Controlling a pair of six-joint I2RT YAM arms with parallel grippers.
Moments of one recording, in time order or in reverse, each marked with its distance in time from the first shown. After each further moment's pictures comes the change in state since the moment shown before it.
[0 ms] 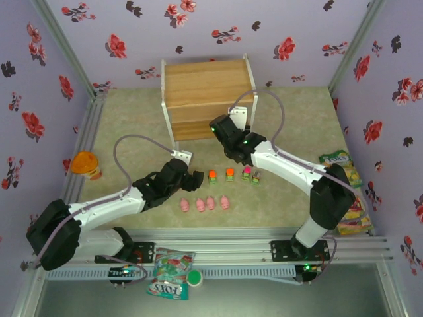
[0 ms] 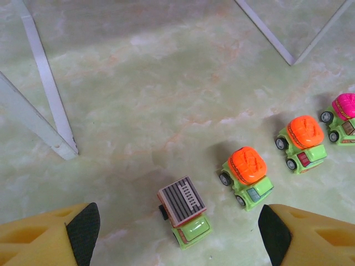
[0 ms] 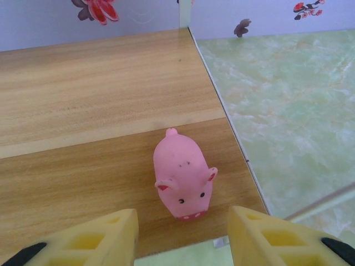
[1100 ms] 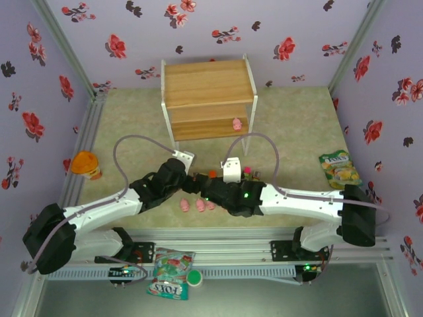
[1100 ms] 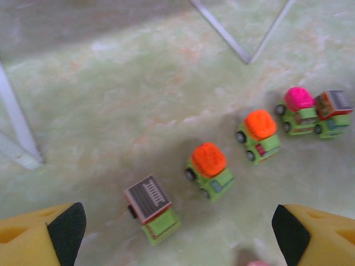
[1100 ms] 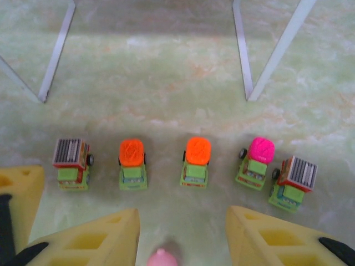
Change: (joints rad) left arm -0.001 -0.050 -0.017 0.034 0.132 0.034; right arm 0.467 -0.249 -0.335 -0.233 0.057 0.360
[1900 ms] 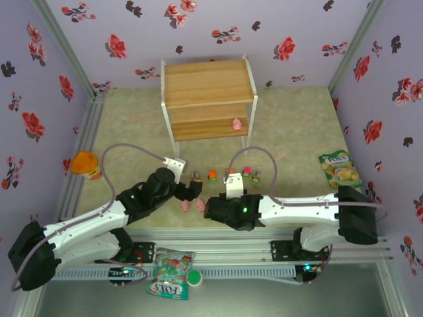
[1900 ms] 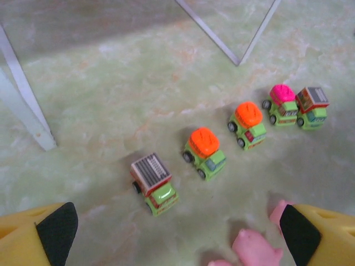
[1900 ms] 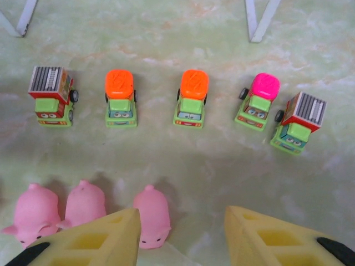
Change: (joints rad) left arm -0.042 -0.205 -0.100 -0.080 -0.058 -0.024; right arm 0.109 -0.003 -0.117 -0.027 -0.039 0.153
